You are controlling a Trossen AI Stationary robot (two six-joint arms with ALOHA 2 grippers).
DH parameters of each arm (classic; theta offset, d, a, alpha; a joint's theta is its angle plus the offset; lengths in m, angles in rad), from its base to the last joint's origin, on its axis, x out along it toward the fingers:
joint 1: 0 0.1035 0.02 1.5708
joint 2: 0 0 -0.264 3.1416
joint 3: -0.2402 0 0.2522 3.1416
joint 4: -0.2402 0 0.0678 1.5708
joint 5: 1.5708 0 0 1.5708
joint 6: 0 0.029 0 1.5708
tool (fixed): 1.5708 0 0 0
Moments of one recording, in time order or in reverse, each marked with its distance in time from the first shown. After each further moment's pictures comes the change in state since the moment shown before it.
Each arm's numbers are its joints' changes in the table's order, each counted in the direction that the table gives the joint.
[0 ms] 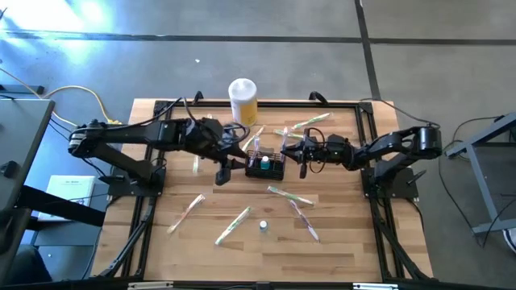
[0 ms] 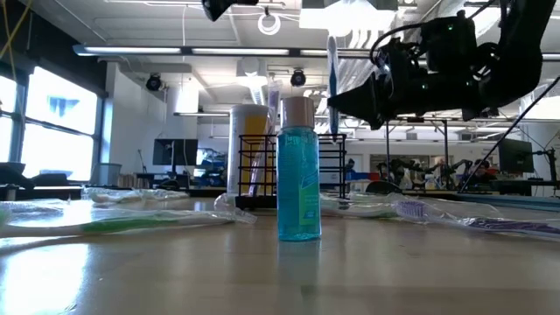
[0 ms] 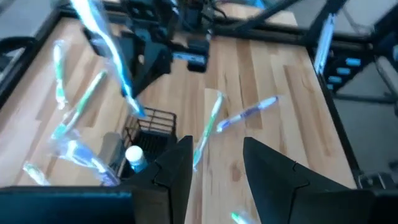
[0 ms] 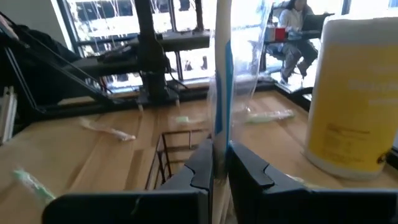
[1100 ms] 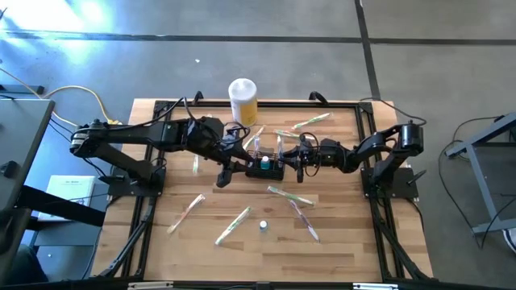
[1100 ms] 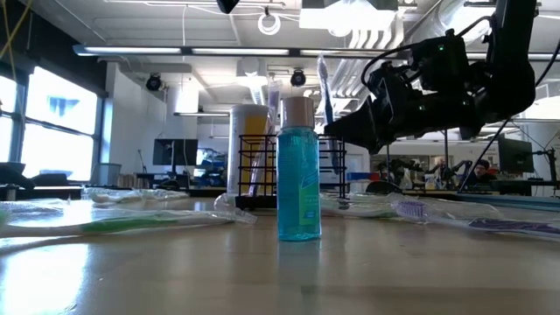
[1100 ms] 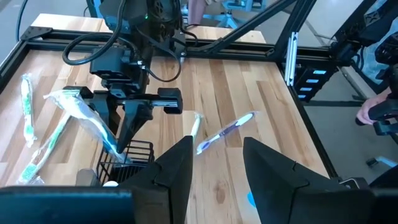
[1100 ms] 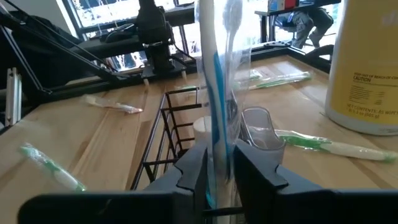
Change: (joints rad) left arm -0.001 -0.017 -0.001 0.098 0.088 0.035; right arm 0.013 -0.167 0.000 0.071 -0.019 0.070
